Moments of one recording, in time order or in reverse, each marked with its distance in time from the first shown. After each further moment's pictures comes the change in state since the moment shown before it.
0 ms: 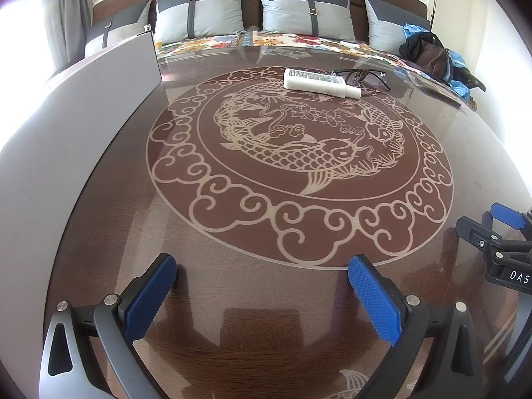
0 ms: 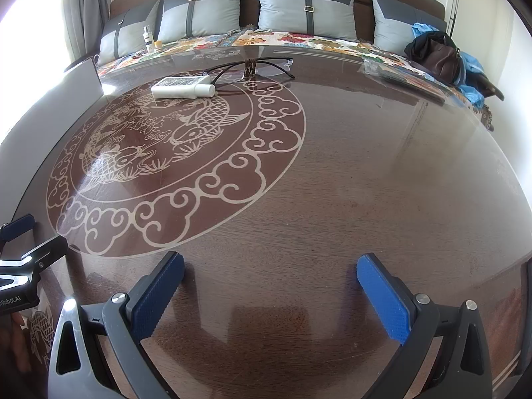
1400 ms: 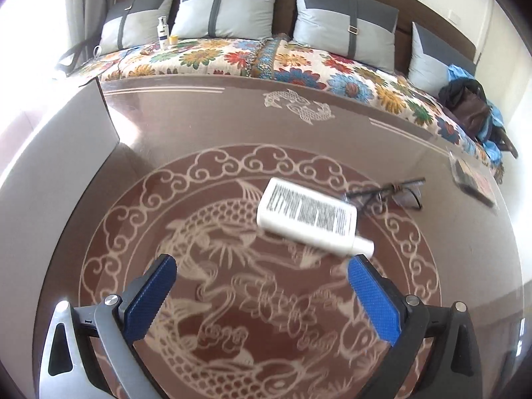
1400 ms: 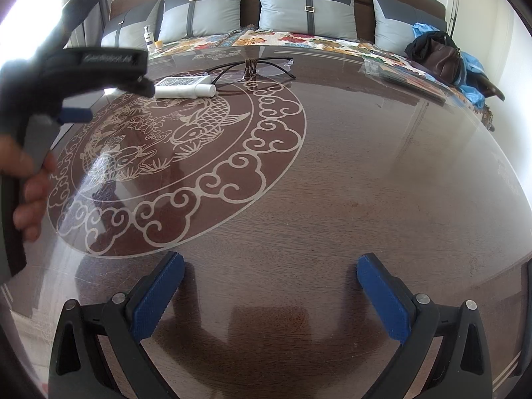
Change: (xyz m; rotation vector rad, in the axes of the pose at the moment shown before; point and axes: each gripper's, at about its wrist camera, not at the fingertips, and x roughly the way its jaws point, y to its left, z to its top) left arm 0.078 -0.041 0.186 -0.226 0.018 0.052; right arm 0.000 0.001 0.001 -0.001 0.000 0.003
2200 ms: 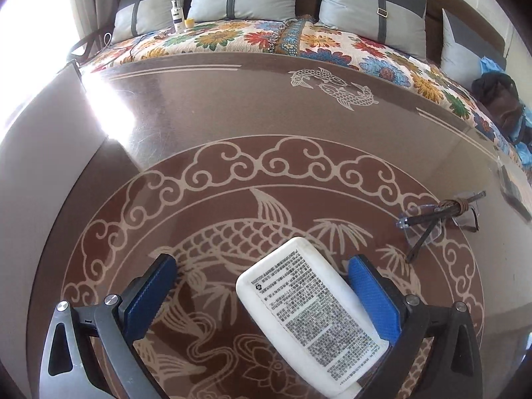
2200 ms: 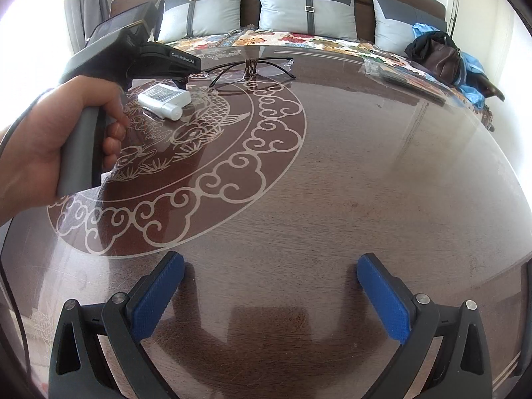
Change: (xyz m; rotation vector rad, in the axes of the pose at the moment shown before) left arm 0.054 0.011 0.003 0.016 0.071 0.091; right arm 0.000 0.000 0.001 0.000 0.000 -0.001
